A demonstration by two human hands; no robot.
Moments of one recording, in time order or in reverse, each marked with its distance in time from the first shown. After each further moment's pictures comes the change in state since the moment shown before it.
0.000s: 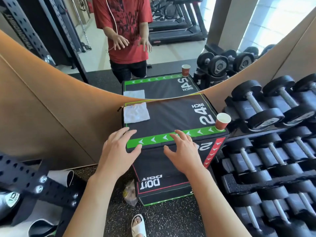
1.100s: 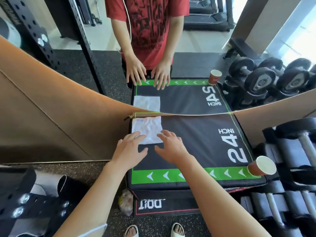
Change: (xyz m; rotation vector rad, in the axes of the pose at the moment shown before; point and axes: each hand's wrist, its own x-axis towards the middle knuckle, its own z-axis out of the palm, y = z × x) left_hand 0.229 -0.132 0.097 0.048 -0.286 -0.109; right_hand 0.283 -0.036 0.119 -0.151 -0.347 -0.223
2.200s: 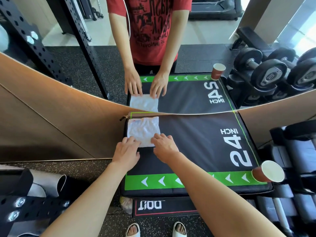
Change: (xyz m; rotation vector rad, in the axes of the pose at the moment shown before) left_hand 0.053 -0.027 0.066 0.309 -0.084 -0.036; right_hand 0.058 0.033 0.045 -0.264 -0.061 -0.185
